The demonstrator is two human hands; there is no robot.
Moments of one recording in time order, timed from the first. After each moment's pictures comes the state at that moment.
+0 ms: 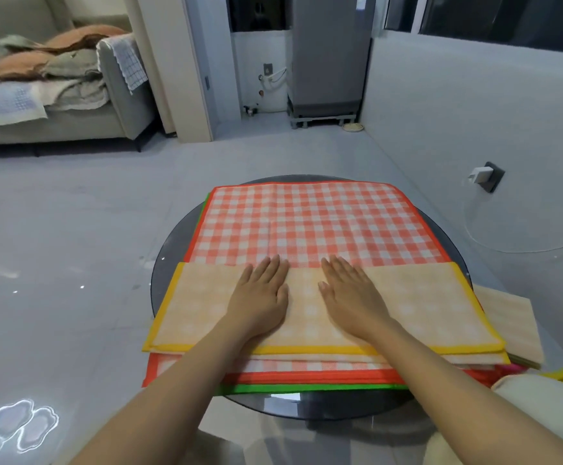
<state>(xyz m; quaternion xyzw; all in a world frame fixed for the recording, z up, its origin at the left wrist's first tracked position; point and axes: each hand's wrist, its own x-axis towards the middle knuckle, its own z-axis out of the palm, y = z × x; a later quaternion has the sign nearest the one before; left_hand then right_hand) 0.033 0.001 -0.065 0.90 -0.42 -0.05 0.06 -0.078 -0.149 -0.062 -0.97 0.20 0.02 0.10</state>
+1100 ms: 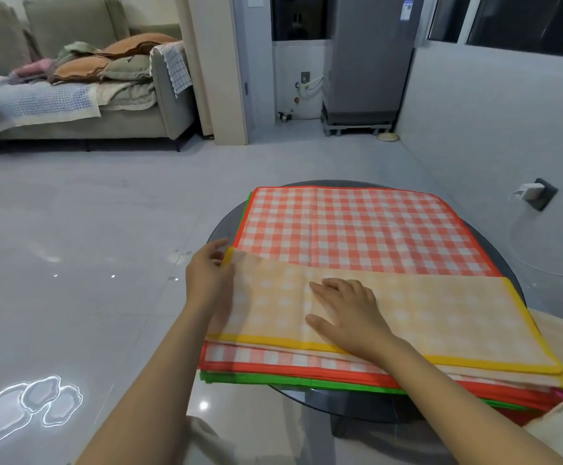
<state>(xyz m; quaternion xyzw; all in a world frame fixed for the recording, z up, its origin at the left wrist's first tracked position) 0.082 0.106 -0.027 0.83 -0.08 0.03 0.55 -0.069 -0.087 -0.058 -0.98 0.09 -0.02 0.15</state>
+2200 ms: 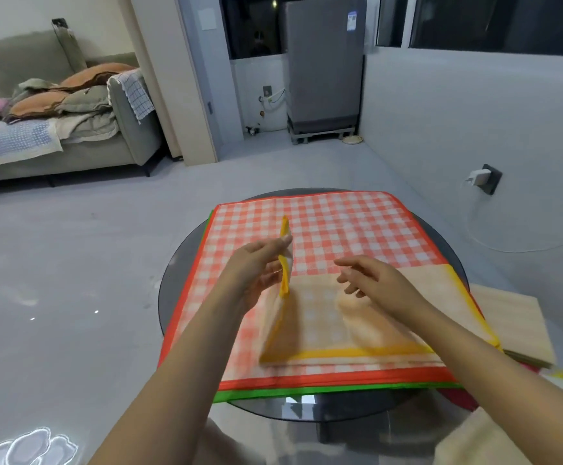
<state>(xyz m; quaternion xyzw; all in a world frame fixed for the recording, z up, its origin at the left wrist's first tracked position) 0.008 -0.001 0.040 0.64 -0.14 -0.31 0.69 -0.127 -0.162 0.000 -0.81 0.19 -0.13 0.53</state>
